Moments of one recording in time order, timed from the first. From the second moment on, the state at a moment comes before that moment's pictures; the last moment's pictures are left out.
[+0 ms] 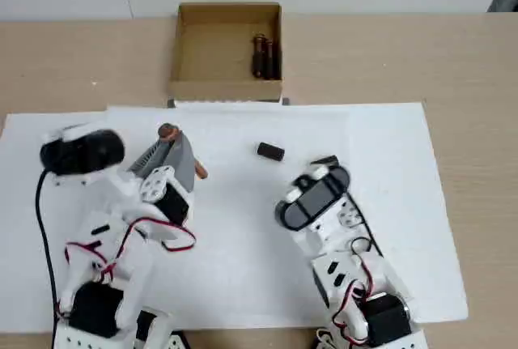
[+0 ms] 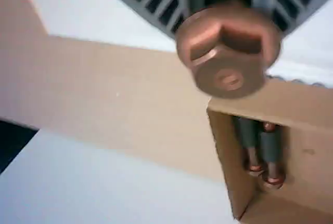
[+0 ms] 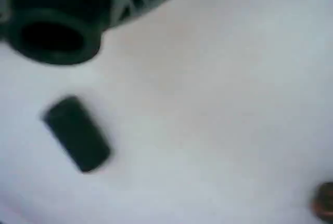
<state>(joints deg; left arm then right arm) 11.5 -85.1 64.0 46.1 34.2 -23.6 -103.2 82.5 56.2 14.4</state>
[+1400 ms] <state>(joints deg) 24.0 -103.5 77.8 41.5 38.5 -41.7 -103.1 85.5 42.3 14.4</state>
